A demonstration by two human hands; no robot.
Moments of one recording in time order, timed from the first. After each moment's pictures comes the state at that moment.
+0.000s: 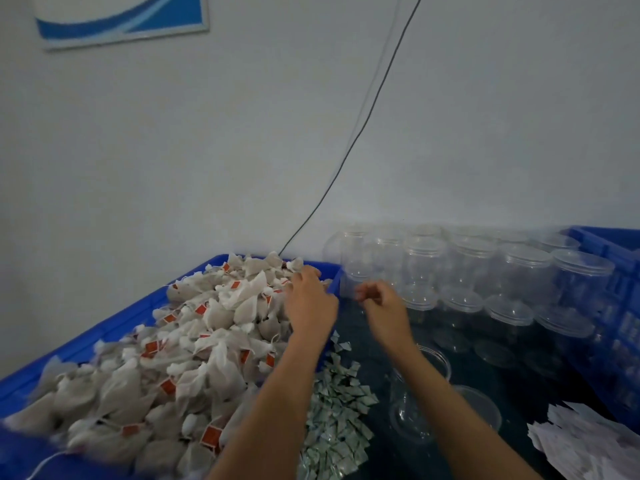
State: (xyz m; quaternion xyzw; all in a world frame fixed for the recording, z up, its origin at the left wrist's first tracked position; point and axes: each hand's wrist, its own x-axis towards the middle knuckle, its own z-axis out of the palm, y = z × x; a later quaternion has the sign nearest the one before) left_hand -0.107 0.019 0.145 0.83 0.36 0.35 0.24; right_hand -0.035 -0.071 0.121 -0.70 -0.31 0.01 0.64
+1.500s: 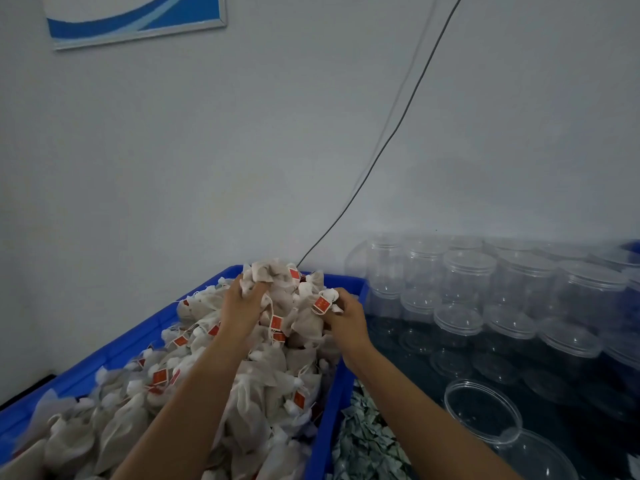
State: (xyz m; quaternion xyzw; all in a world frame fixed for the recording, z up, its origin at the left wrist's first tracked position) left_hand -0.156 0.176 0.137 0.66 0.28 0.43 0.55; right_hand -0.041 0.063 0.104 -0.62 -0.32 0.14 0.70
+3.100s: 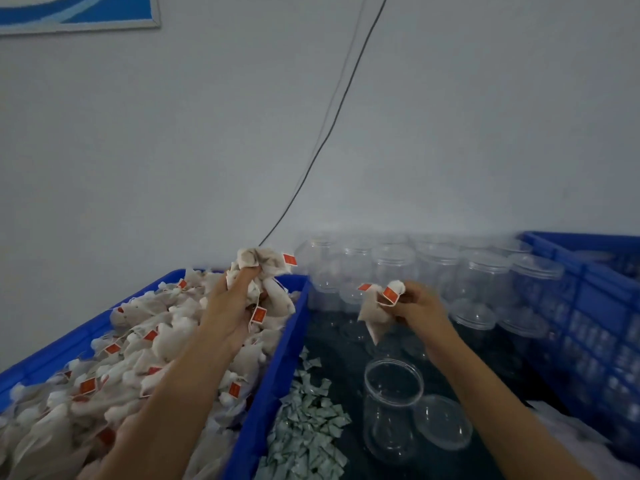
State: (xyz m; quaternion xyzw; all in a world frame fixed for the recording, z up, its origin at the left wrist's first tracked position) left_hand -0.136 0.080 0.168 0.51 0.16 0.38 0.76; right_hand 0.009 -0.139 0.154 -0.69 -0.25 0.07 0.68
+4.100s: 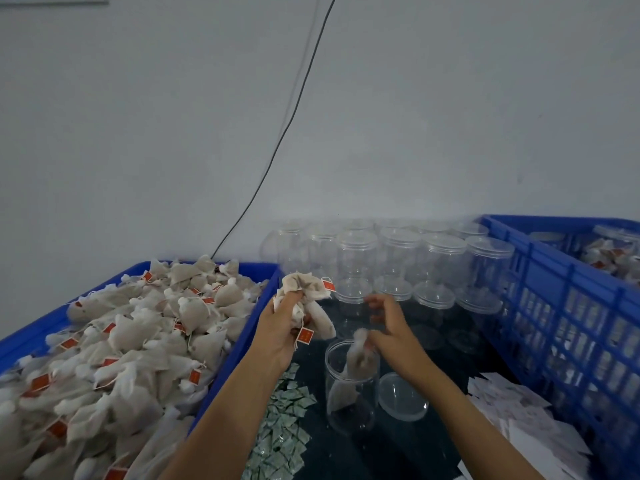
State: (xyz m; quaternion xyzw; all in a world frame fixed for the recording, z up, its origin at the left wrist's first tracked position) left_hand -0.074 -0.017 0.117 0.51 0.19 0.27 0.80; right_hand 0.007 -0.188 0.097 -0.75 -0.34 0.06 0.56
